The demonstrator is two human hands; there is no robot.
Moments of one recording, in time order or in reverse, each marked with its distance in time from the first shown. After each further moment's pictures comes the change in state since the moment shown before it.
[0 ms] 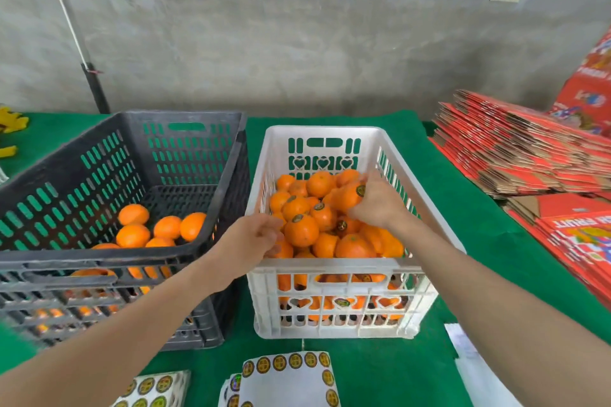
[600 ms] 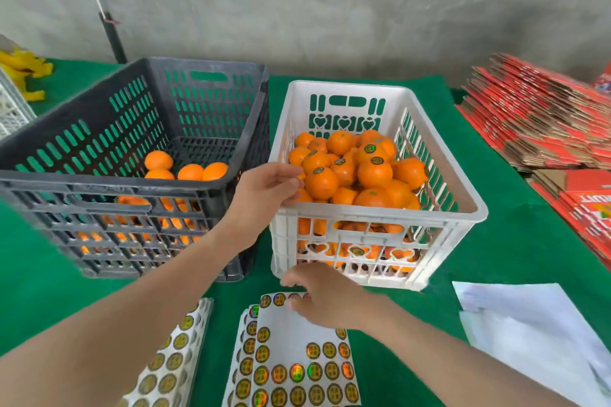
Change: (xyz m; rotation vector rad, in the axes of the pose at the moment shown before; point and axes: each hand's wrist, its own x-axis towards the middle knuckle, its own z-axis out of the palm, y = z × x) left_hand -0.029 -0.014 0.007 -0.255 0.177 0.270; right_hand -0.154 -0.013 0.109 -0.044 -0.650 -0.519
